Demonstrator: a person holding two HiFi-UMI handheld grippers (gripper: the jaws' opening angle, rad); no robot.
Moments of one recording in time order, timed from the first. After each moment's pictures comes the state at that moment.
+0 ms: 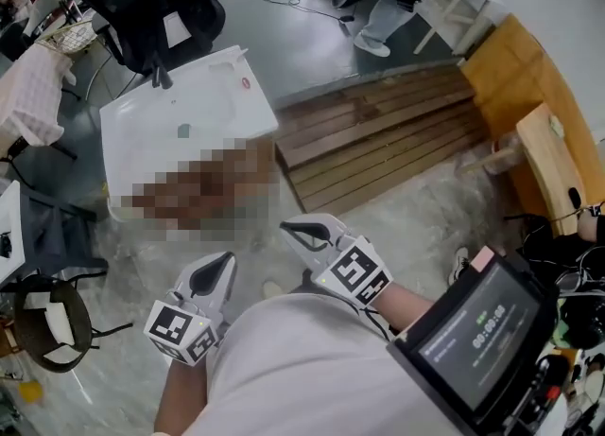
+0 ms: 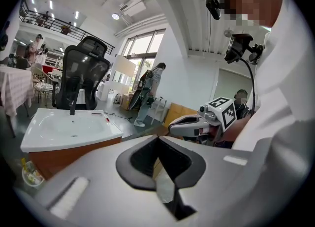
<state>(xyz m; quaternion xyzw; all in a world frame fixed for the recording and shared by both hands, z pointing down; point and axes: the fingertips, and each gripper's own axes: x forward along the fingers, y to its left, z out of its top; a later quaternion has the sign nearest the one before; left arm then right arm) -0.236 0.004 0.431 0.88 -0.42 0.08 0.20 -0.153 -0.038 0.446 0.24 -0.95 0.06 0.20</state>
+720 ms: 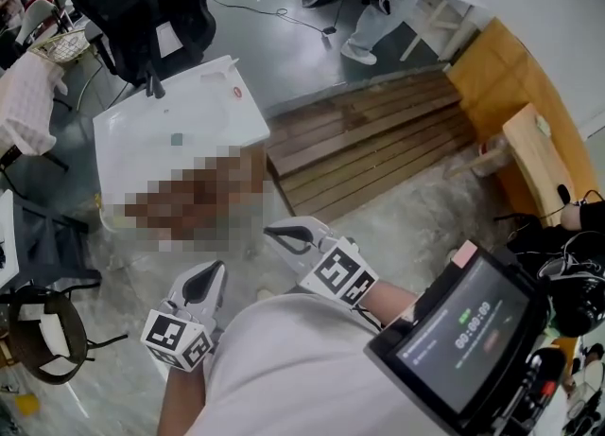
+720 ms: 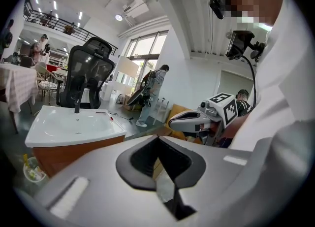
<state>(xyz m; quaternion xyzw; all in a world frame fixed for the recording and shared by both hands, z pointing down) -0.254 0.013 0.434 0.88 -0.43 0.07 0.20 -0.178 -0.031 0.437 0.22 -0.95 0.03 0.21</state>
